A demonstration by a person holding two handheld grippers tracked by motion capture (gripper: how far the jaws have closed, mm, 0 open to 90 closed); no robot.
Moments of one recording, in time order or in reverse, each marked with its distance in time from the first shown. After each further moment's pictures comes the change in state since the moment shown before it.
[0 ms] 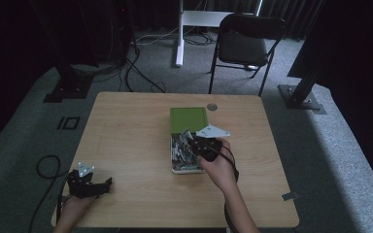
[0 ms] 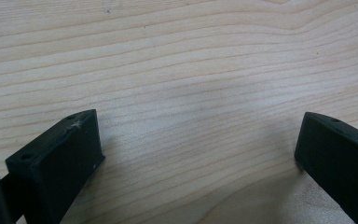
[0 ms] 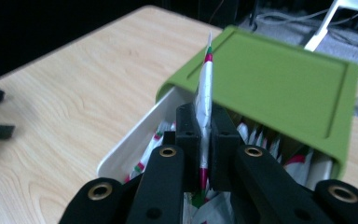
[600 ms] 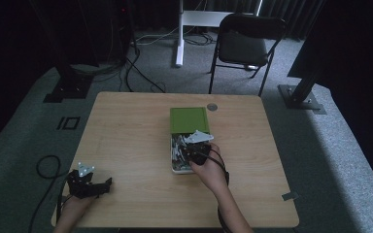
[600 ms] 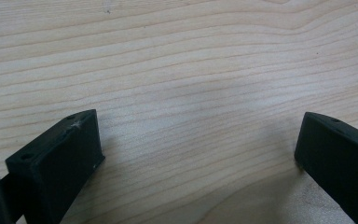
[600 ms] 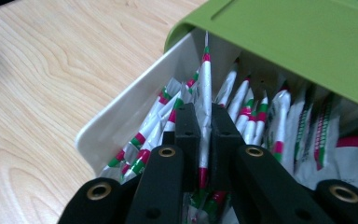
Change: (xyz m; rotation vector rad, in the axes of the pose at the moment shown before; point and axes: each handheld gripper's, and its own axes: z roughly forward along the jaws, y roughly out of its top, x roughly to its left) left arm 0.000 0.000 0.000 -0.001 0.000 -0.001; right arm 0.013 -0.021 0.039 0.128 -0.001 -0.061
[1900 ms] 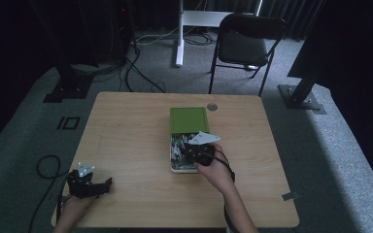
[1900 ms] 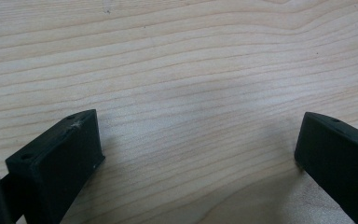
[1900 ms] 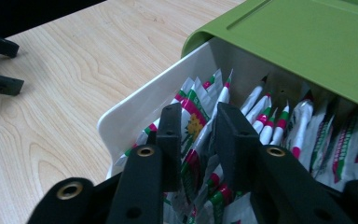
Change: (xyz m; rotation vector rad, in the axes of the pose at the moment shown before) left arm 0.000 0.000 0.000 0.001 0.000 0.001; right arm -0.011 -0.010 -0.001 -0.061 0.120 -0.034
